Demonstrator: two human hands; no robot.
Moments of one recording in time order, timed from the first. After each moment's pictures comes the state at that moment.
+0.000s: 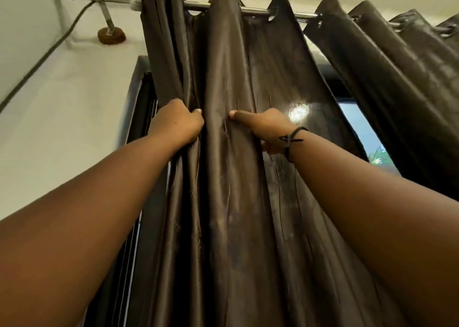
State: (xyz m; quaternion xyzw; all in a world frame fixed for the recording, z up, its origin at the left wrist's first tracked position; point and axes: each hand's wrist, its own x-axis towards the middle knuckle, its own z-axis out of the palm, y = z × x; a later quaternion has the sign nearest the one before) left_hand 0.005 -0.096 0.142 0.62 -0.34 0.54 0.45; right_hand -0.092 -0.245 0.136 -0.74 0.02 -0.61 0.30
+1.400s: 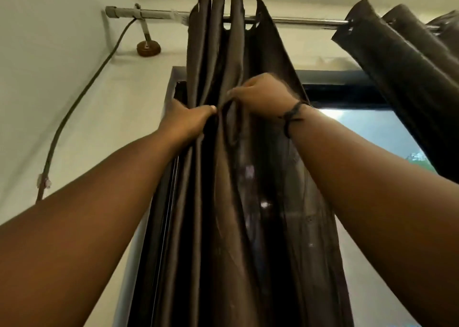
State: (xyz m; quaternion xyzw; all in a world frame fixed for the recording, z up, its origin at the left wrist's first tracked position) left_hand 0.020 -0.038 0.141 0.52 -0.42 0.40 0.63; right_hand -0.094 -0.153 0.172 -0.74 0.01 -0.67 0.03
